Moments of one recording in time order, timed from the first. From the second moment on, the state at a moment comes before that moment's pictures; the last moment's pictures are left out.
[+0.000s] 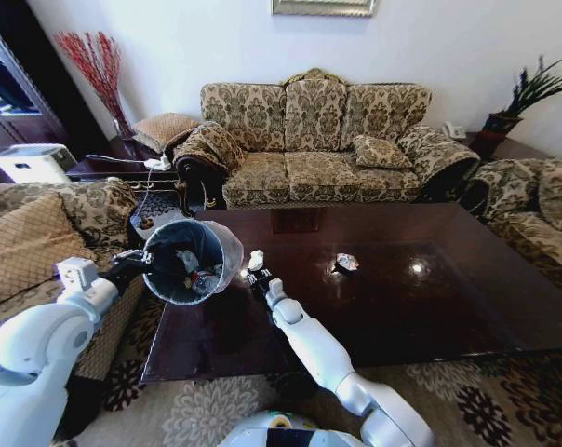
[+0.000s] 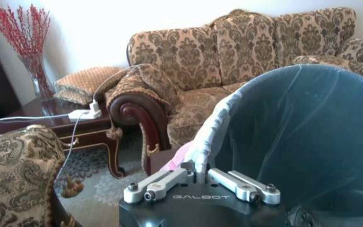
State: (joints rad) left arm 1.45 -0.93 -1.07 -2.30 -0.68 0.68 0.04; right arm -0.66 1.59 -0.14 0.99 0.26 0.05 0.01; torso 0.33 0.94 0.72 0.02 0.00
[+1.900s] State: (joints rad) left arm 1.45 -0.86 -1.06 -2.32 -0.79 0.74 0.00; right arm -0.43 1.11 -0.63 2.13 0.62 -0.32 0.23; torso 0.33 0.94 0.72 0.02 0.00
